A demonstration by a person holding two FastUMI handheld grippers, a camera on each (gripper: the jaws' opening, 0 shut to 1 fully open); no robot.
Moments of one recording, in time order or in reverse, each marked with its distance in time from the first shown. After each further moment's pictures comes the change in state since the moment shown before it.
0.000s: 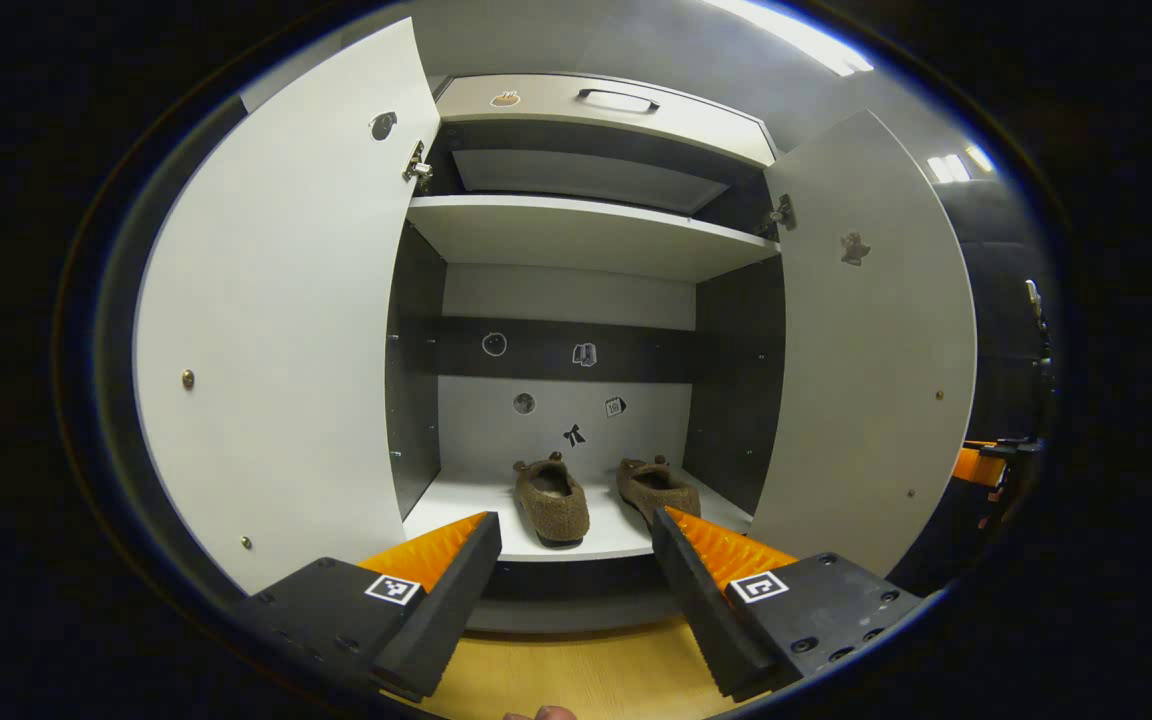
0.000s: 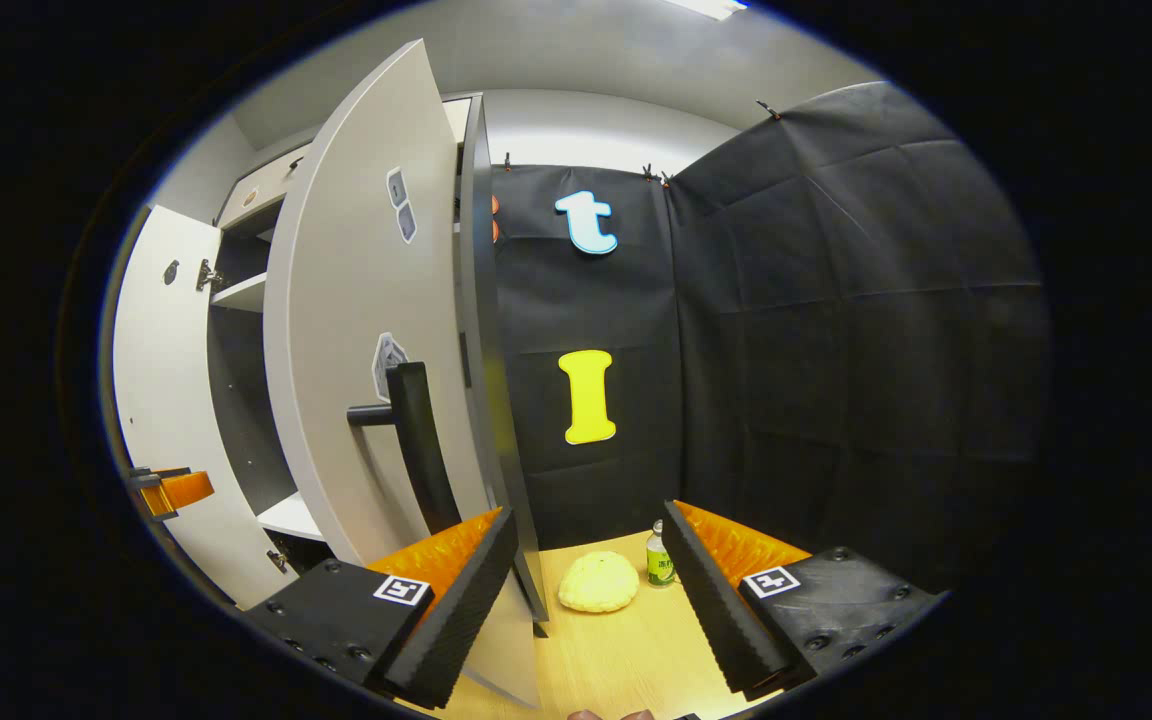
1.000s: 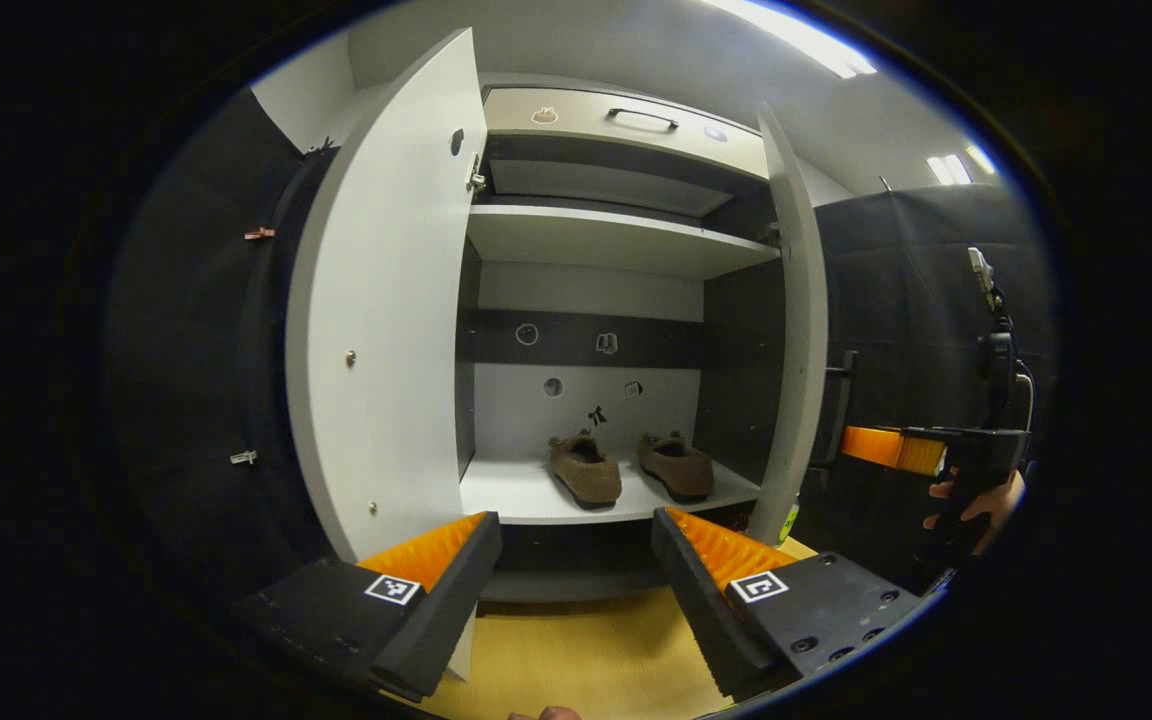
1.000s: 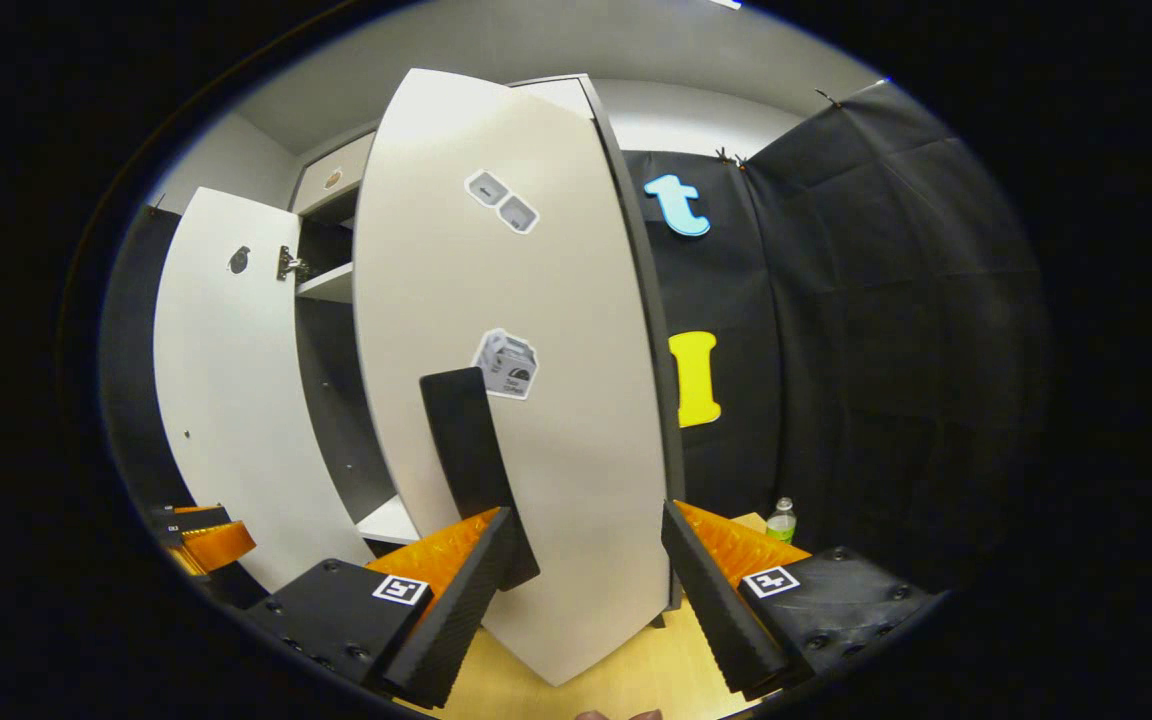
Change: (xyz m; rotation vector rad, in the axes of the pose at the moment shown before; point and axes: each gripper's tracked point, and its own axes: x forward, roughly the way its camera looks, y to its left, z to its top) left arm -0.075 0.045 -0.016 0.002 0.032 0.014; right arm -0.012 0.170 -0.022 0.054 0.058 0.233
